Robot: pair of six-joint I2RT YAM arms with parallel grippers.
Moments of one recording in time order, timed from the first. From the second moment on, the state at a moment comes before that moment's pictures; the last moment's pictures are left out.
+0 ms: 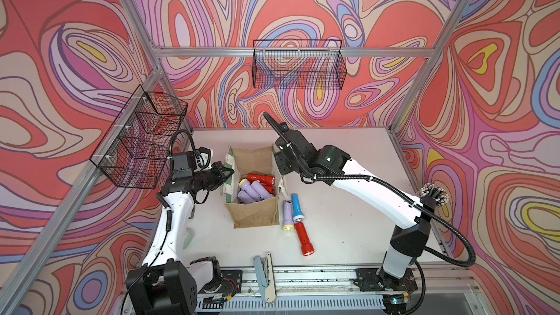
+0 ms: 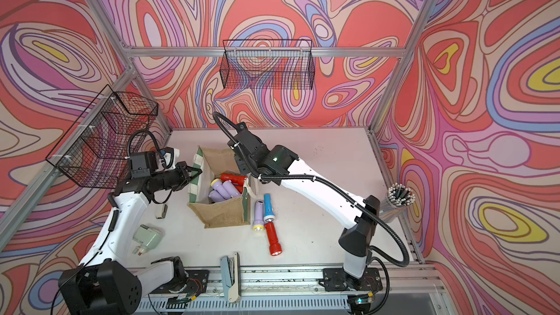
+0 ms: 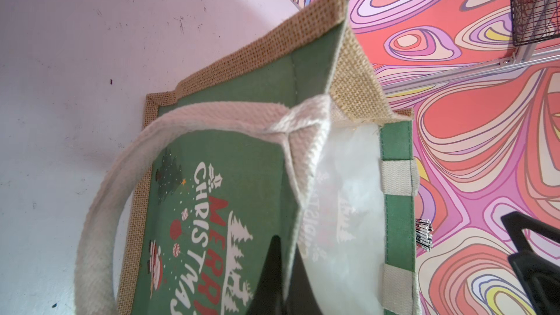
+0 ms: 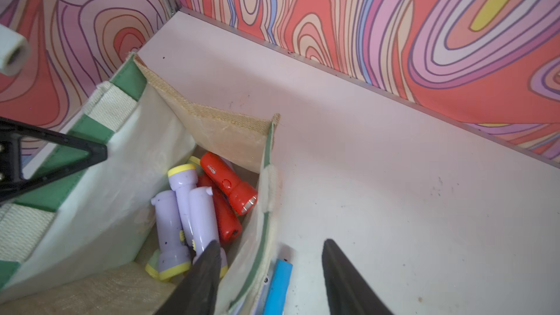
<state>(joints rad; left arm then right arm) 0.19 1.16 0.97 -0.62 0.72 -0.51 0.96 1.76 1.94 -0.93 0.44 0.29</state>
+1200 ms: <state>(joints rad) 0.19 1.15 0.97 -0.62 0.72 -0.51 0.68 1.70 1.19 -0.65 -0.09 0.72</state>
